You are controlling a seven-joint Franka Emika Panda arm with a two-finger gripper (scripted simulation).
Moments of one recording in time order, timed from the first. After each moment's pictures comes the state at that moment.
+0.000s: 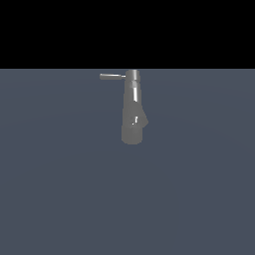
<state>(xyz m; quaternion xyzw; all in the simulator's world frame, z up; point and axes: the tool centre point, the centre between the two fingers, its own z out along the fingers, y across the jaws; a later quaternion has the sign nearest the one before) -0.114 0.037 0.495 -0.98 0.19 0.01 0.05</state>
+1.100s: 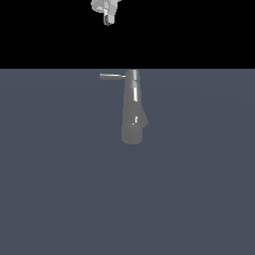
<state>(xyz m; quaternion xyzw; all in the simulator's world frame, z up) 0.049 0.051 0.408 -0.88 0.48 0.05 0.04</state>
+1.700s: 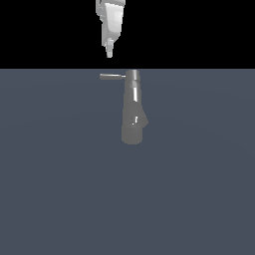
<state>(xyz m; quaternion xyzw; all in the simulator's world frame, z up) 0.120 0.065 0.328 -0.79 0.61 0.04 0.01</state>
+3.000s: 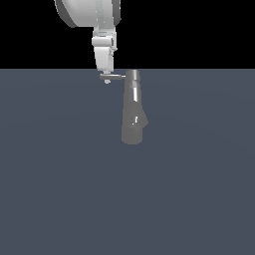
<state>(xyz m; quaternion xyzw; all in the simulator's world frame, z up) 0.169 0.084 0.235 -0.70 0.71 0.02 -0.02</state>
